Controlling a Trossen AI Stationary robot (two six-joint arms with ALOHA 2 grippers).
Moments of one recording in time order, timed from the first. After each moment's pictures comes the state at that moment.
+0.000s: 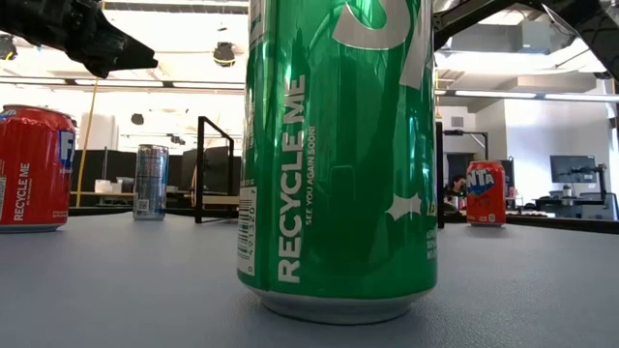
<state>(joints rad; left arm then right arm) -0.11 0.16 0.39 -0.30 -0.51 0.04 -0.87 1.95 1.89 -1.08 -0.25 -0.72</state>
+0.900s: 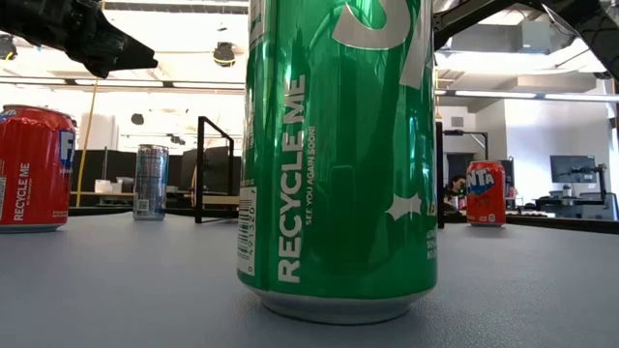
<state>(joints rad) -0.11 0.16 0.39 -0.30 -0.51 0.04 -0.86 1.95 1.89 -1.10 -0.23 -0.70</state>
